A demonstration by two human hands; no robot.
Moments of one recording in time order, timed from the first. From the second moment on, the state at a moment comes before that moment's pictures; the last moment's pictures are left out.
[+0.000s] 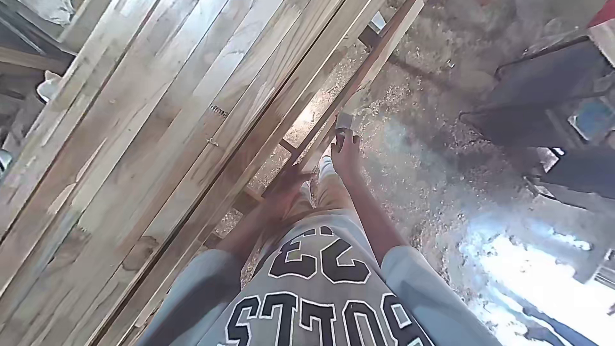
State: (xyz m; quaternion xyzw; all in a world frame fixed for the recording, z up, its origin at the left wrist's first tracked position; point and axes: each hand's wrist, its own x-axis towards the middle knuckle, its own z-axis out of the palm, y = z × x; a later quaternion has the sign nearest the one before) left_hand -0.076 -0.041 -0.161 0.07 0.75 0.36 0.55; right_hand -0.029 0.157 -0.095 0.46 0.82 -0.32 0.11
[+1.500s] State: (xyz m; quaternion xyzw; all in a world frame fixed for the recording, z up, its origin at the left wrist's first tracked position) left_hand -0.042 -0.049 -0.133 0.11 0.89 0.13 0.42; right_hand -0.176 0.386 -0.012 -0.37 0.88 0.23 0.18
